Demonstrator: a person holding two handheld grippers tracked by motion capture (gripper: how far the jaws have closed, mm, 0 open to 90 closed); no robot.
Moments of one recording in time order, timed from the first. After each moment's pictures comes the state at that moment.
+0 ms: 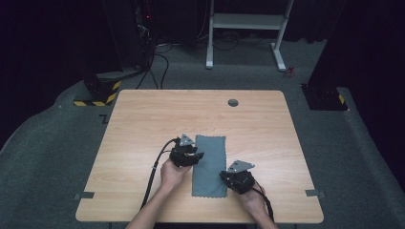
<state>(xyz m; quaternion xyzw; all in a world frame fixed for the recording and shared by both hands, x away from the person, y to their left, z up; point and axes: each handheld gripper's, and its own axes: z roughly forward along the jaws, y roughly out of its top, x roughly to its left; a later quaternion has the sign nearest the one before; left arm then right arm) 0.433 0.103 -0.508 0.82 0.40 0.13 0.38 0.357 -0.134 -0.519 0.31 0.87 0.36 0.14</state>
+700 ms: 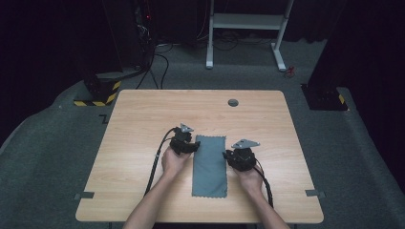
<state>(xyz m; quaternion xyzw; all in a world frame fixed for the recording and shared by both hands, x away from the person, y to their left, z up) 0.480 0.111 -0.516 0.79 0.47 0.15 0.35 0.422 -0.139 -0.503 0.40 0.82 0.39 0.15</state>
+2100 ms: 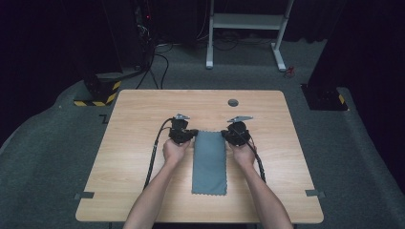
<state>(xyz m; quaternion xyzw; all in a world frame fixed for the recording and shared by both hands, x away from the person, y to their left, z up) 0.508 0.123 -0.495 0.77 0.48 0.09 0.42 0.504 -0.123 -0.488 0.45 0.81 0.36 0.14</state>
